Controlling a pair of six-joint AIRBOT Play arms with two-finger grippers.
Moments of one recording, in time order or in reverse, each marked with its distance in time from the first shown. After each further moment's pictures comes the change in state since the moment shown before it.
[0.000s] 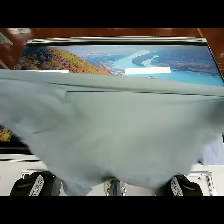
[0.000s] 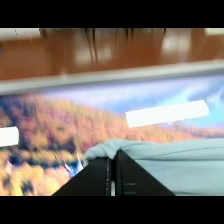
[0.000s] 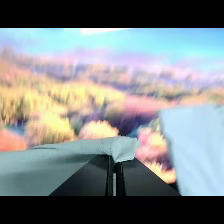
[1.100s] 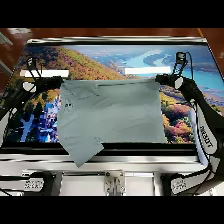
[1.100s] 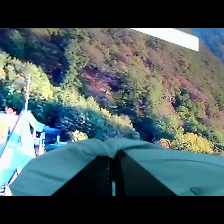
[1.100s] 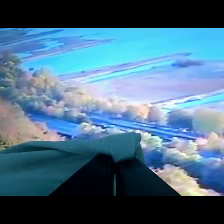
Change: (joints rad) left arm -0.232 -0.984 -0.360 -0.263 0.951 0.048; right arm 0.299 -0.975 -0.354 0.120 -1.323 -0.011
